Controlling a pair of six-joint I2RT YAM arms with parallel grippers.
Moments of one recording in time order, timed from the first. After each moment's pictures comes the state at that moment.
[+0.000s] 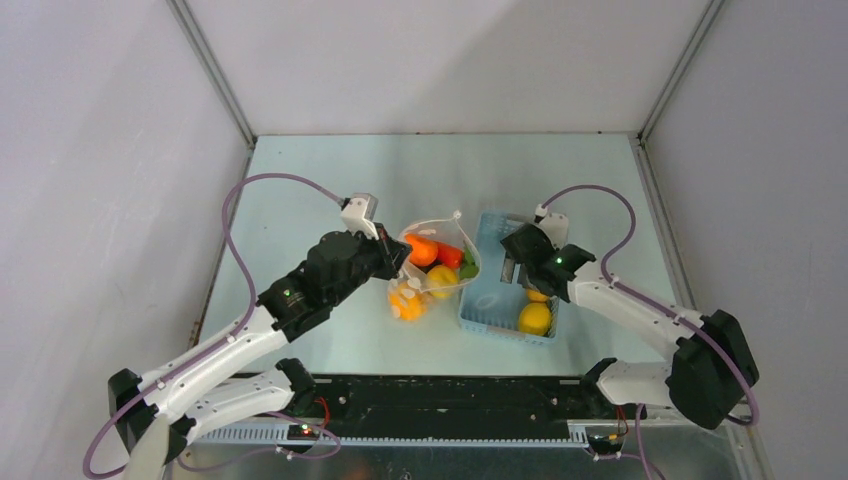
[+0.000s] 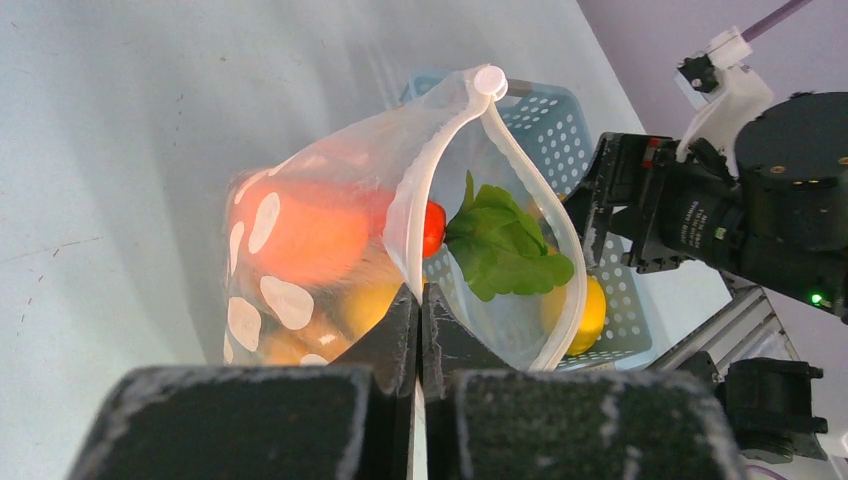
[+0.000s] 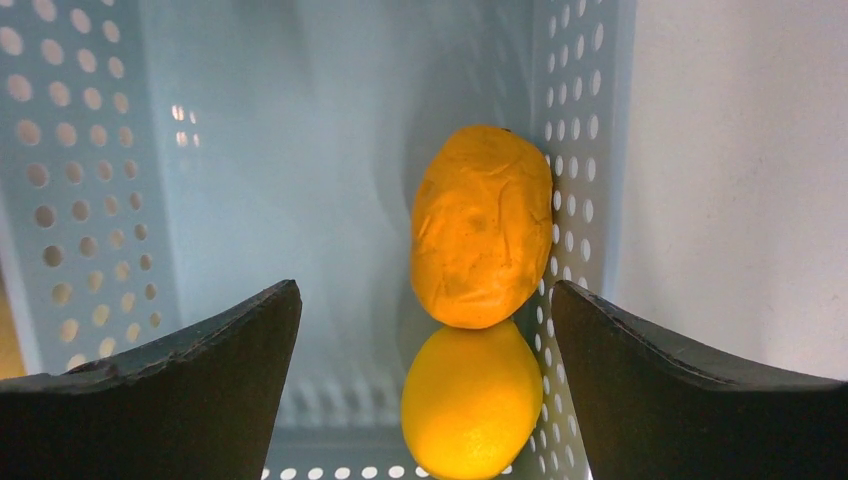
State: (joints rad) left arm -0.82 0.89 0.78 -0.20 -0.20 -0.55; right arm 0.68 1.24 0.86 -0.70 0.53 0.79
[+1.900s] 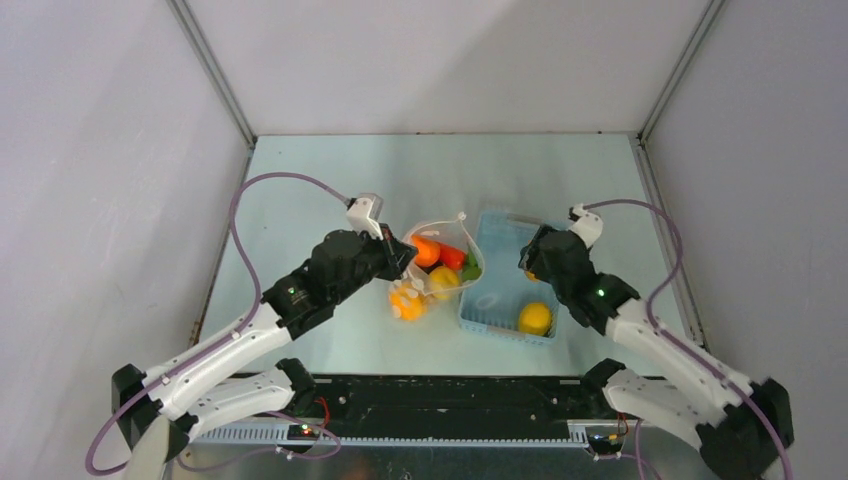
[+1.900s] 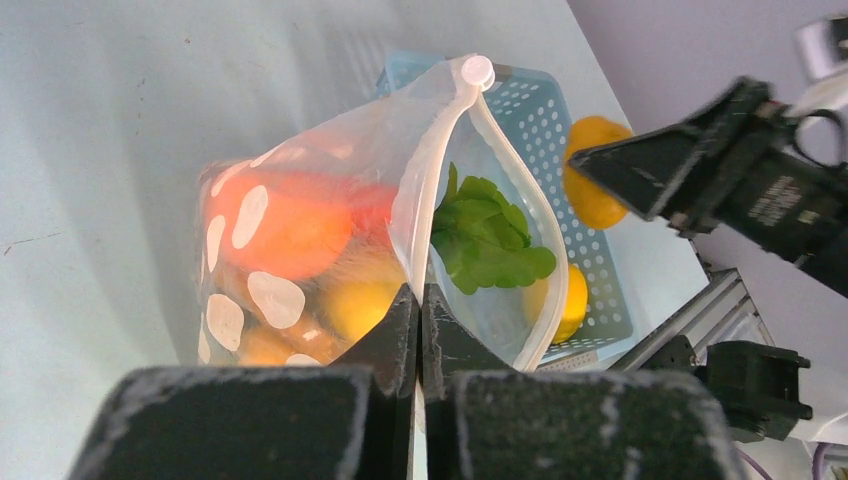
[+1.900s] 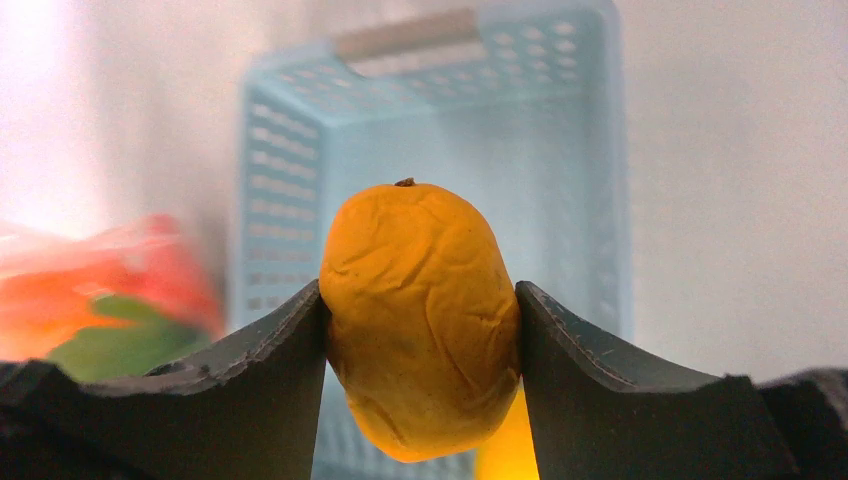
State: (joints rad) left arm -0.82 0.91 0.78 -0.18 -0.16 -0.58; right arm 0.61 0.97 0.70 -0.42 0.52 0.79
